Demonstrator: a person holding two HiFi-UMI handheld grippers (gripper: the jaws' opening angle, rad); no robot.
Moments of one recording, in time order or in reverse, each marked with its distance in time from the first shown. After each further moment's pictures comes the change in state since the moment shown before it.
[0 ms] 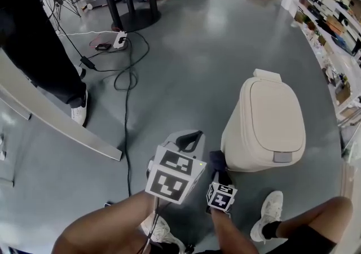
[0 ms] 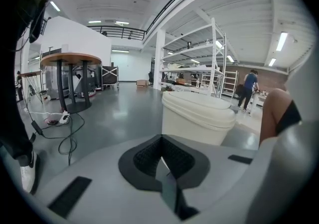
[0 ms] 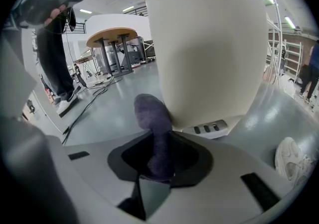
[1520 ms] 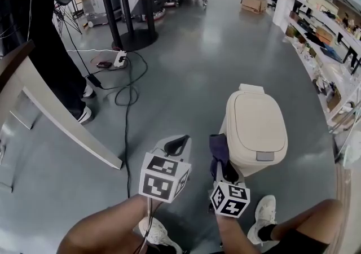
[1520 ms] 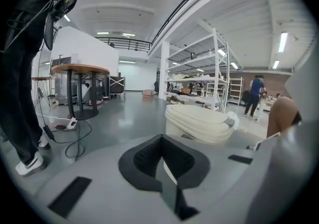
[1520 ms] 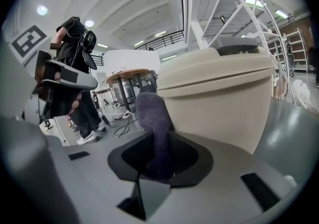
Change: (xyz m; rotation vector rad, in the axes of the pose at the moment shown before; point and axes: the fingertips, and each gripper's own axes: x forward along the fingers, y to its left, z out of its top) left arm -0.049 -0.007 0.025 -0.037 -0.114 0.061; right arm -0.137 0.028 0.160 0.038 -0.345 0.196
